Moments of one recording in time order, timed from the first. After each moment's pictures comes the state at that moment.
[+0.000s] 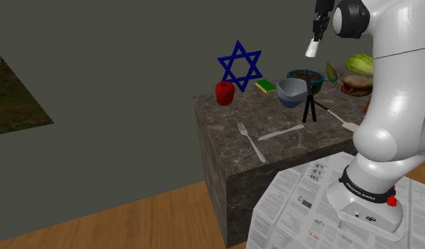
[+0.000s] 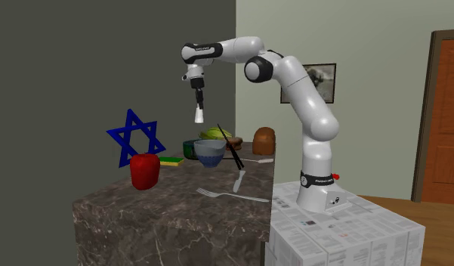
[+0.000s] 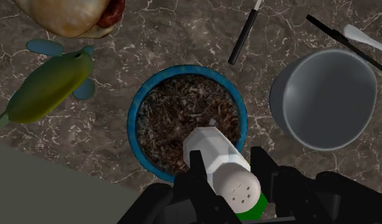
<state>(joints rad) -0.54 0.52 -0.59 -1.06 0.22 1.37 -0.98</state>
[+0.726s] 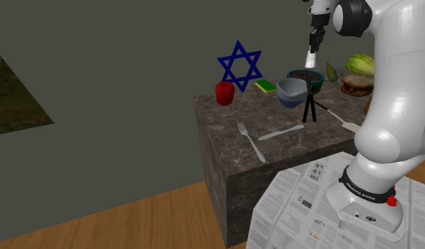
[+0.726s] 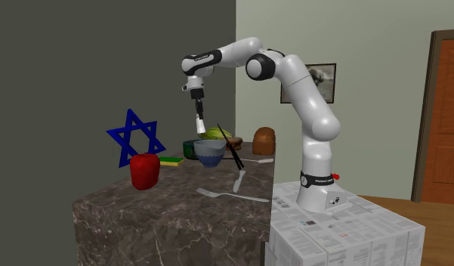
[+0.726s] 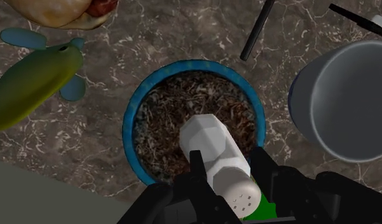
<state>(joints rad) -0.50 0.49 -0.59 -1.27 0.20 1.54 -0.98</state>
